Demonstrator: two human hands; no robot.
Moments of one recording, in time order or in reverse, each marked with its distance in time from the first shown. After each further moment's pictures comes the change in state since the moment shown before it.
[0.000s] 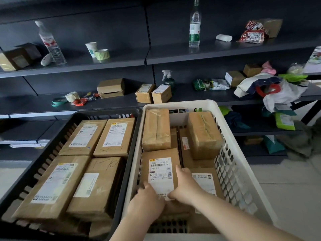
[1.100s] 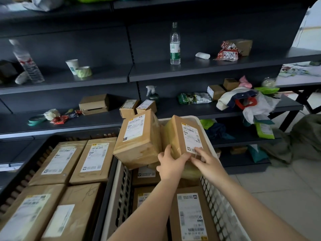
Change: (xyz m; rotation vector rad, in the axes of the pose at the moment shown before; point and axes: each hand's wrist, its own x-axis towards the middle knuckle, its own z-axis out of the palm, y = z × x) left_hand 0.089 0.143 -0.045 -1.011 0.233 0.196; right_hand 0.034 0.058 -0.123 0.218 0.435 -0.035
